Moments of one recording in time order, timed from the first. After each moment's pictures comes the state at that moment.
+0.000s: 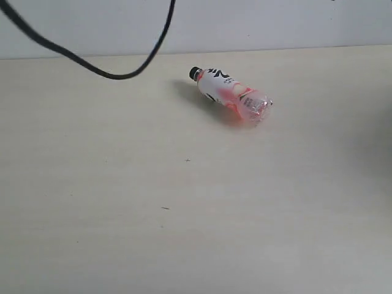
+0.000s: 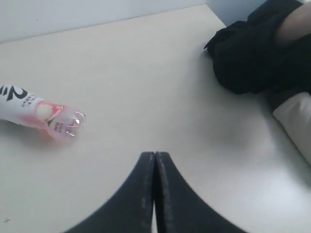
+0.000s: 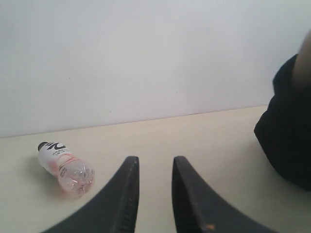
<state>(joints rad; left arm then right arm) -1.10 1.78 -1.87 0.52 0.94 -0.91 0.32 0.00 -0.24 -0.68 0.53 0.77</state>
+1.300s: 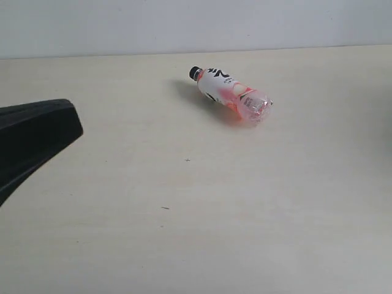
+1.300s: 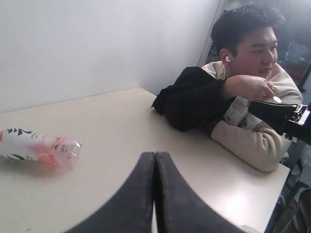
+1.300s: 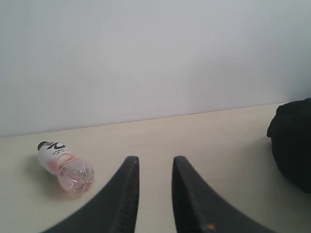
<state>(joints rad) -1.60 0.72 -0.44 1.66 0.82 -2.03 0.32 0.00 -0.24 -0.68 0.53 0.77</state>
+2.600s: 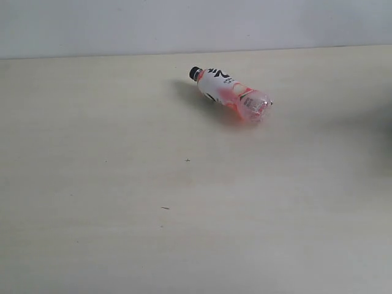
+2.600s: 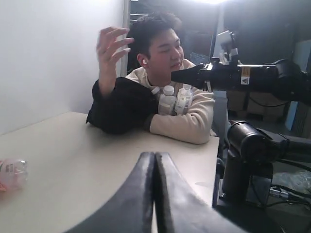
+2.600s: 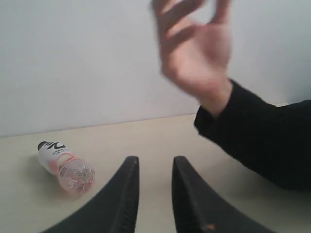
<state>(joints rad) -1.60 0.01 0.00 1.73 0.48 -1.76 0.32 0.00 -0.24 -0.68 0.53 0.77</state>
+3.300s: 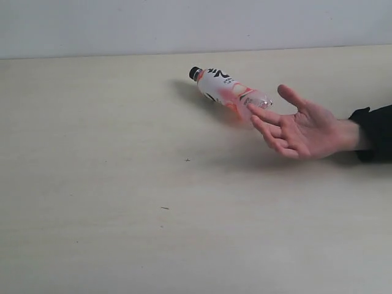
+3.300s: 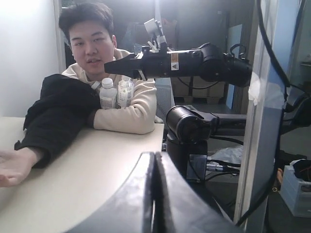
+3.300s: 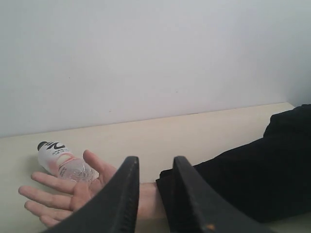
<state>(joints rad) -1.60 0.01 0.00 1.74 0.25 -1.74 0.32 0.00 -0.24 -0.68 0.53 0.77</state>
